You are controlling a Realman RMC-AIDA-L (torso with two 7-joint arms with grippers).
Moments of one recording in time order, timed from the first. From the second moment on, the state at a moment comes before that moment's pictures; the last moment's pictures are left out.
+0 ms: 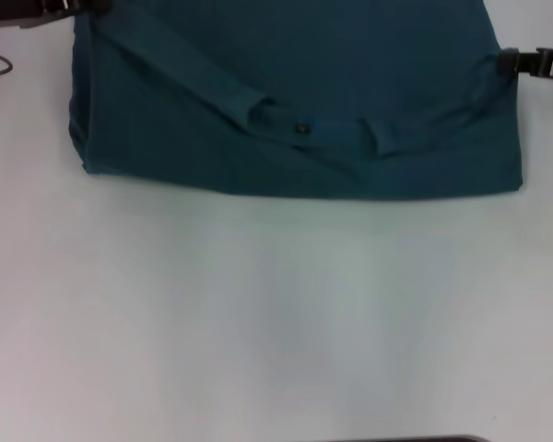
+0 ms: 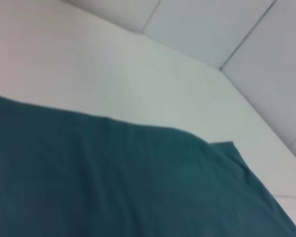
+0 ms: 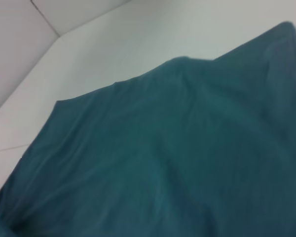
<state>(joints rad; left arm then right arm) -0.82 -1.99 -2.71 -0.57 -0.83 1.13 -2.11 0.60 1.97 2.65 0.61 -2.22 1.19 -1.15</state>
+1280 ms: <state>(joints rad) -0.91 -1.99 -2.70 -0.55 -0.86 0.95 -2.12 0.70 1.95 2.54 0.67 -2.22 1.08 -1.07</state>
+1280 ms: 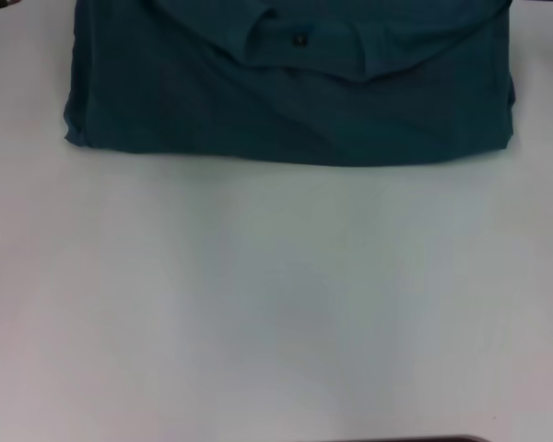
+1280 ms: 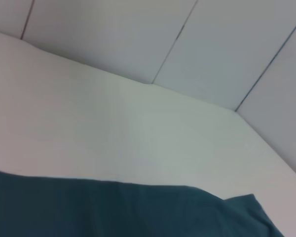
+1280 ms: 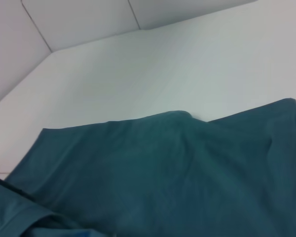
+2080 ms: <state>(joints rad) -0.88 -2.05 -2.70 -0.49 -0.86 0.80 -2.09 0.73 1.97 2.51 0.53 -2.19 0.89 -1.17</state>
